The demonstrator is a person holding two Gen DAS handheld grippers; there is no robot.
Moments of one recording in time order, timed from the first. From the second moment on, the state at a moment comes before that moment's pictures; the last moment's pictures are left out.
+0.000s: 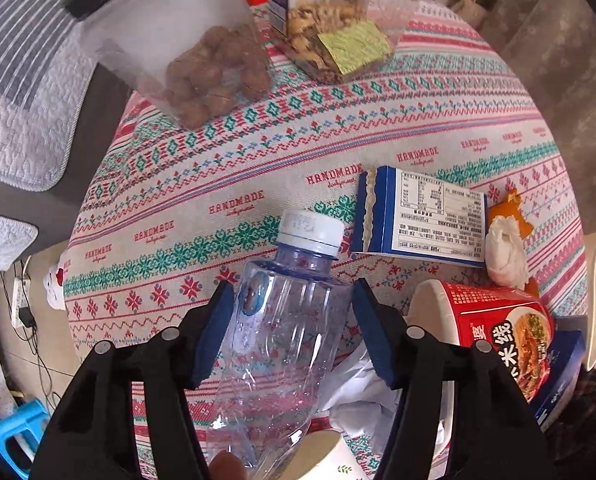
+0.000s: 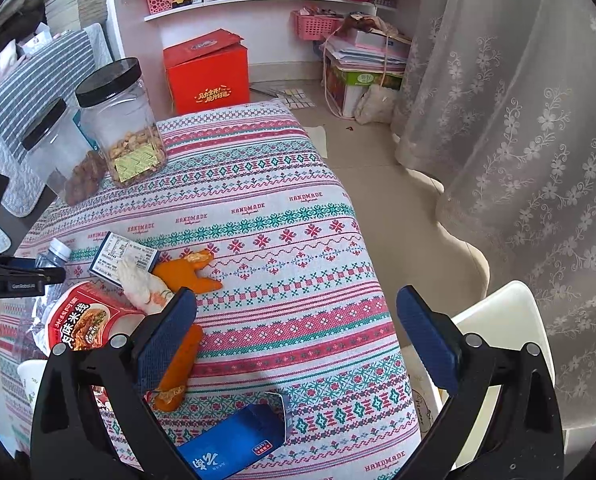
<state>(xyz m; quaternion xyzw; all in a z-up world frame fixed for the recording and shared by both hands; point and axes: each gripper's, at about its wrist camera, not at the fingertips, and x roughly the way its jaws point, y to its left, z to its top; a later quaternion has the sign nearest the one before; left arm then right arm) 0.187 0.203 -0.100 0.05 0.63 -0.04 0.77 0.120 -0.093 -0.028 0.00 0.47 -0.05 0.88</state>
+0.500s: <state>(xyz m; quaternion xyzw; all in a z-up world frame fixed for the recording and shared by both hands) 0.049 0.244 0.038 -0.19 0.35 -0.07 0.91 0.121 -0.058 -0.033 -0.03 0.48 0.06 0.87</state>
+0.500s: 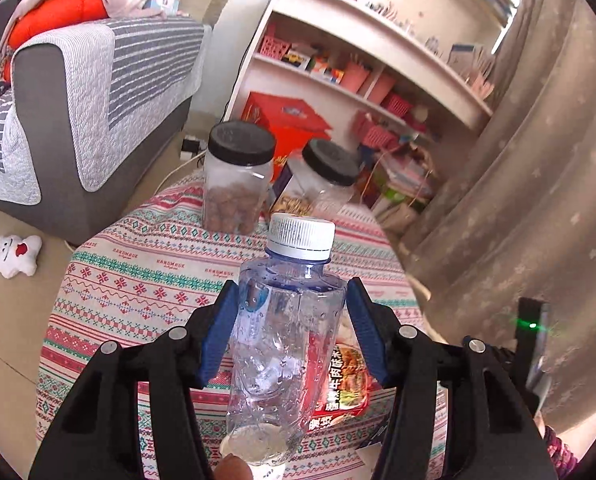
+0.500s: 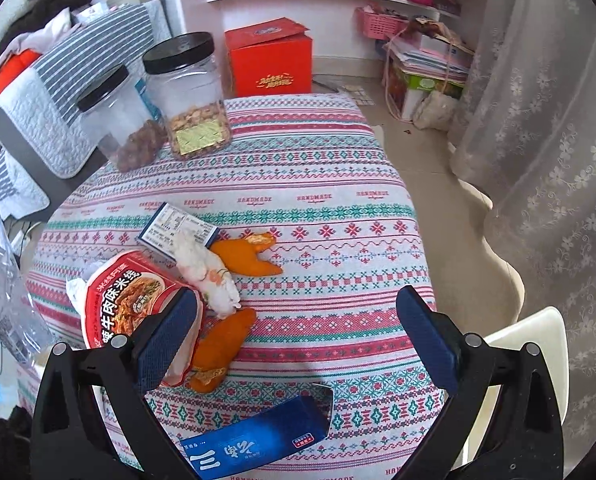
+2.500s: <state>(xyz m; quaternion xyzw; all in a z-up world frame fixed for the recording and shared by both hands) 0.053 0.302 0.049 -0.26 0.29 -0.05 0.92 0.181 0.098 -0.003 -0.13 0.42 0.22 0.87</state>
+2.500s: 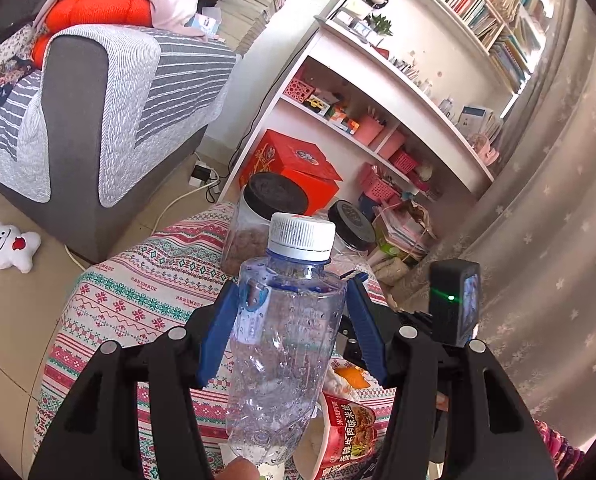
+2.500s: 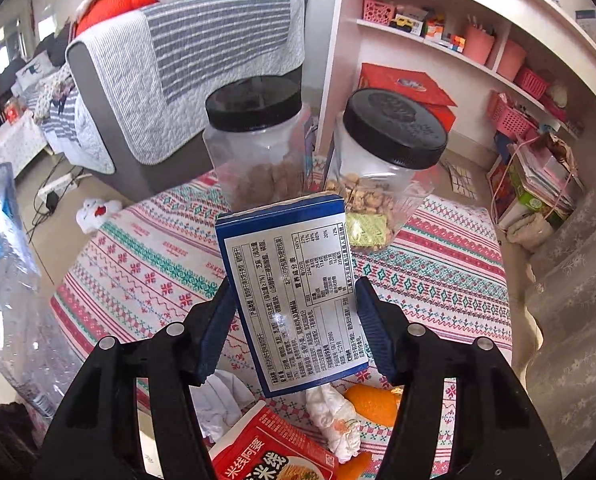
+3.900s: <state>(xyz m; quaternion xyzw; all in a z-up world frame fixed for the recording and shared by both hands) -0.002 0.058 0.128 -0.16 0.27 -0.18 0.93 0.009 -0.189 0.088 0.01 0.23 -0.05 0.97</state>
